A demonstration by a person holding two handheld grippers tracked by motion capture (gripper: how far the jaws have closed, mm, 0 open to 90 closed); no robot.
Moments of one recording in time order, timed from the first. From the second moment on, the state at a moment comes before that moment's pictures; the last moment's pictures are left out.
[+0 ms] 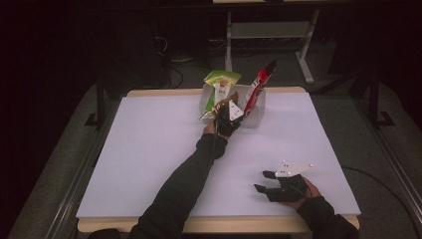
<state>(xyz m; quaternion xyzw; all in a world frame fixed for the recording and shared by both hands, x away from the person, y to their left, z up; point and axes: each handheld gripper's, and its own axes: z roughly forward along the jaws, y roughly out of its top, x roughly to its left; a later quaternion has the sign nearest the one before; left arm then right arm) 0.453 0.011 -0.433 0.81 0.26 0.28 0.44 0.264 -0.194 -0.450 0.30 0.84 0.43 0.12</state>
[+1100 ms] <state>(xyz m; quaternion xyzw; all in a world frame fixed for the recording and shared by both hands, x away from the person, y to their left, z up) 0.392 0.112 -0.400 0.80 0.21 0.25 0.50 0.263 -0.208 -0.433 0.31 0.82 0.44 0.18</state>
